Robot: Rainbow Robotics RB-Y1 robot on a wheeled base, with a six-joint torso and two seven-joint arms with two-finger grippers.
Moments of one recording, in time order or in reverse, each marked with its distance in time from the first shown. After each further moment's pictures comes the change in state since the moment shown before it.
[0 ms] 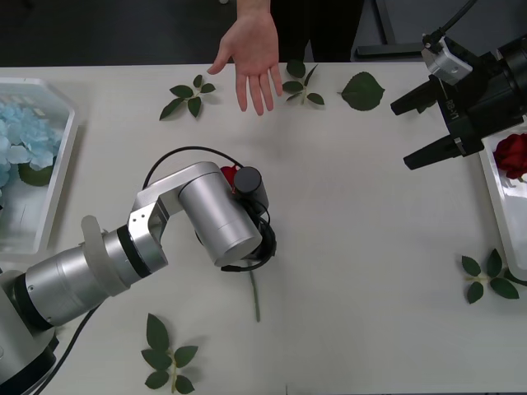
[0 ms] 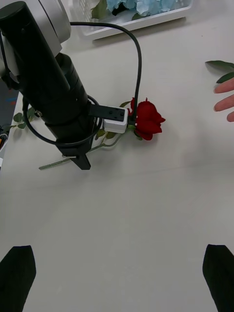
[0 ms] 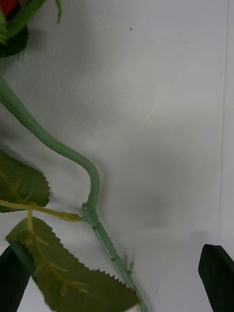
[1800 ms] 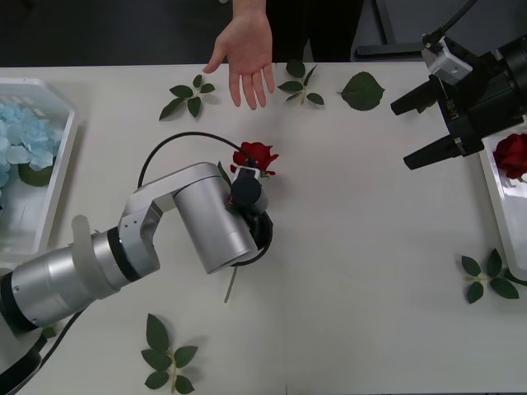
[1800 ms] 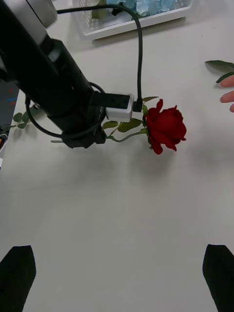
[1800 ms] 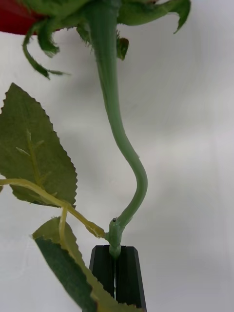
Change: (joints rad) right arm 0.000 0.000 0.000 0.000 0.000 0.000 0.000; left arm 0.003 0.063 -0.031 -0.139 -0.145 -0.031 0.000
